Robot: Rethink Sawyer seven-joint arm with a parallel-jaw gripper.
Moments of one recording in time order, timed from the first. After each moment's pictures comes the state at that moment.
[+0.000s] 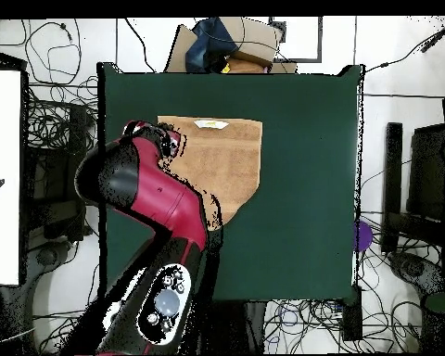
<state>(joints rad) 0.32 -0.57 -0.37 1.63 0.76 0.14 1.46</state>
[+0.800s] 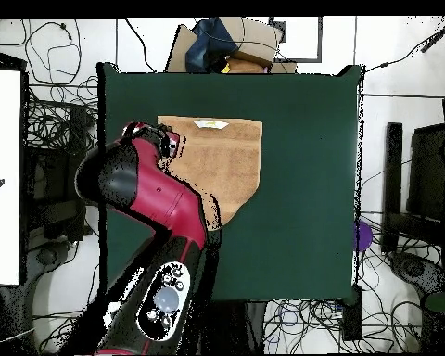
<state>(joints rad) 0.32 -0.56 -0.37 1.63 0.75 0.14 1.46</state>
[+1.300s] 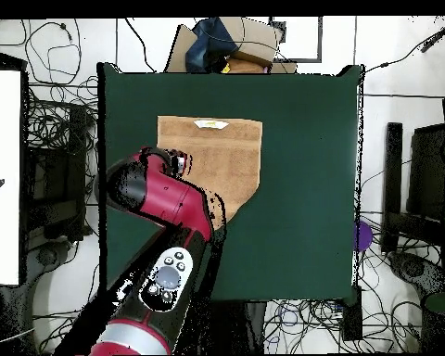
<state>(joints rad) 0.30 -0.45 -0.39 1.61 0.57 0.25 1.46</state>
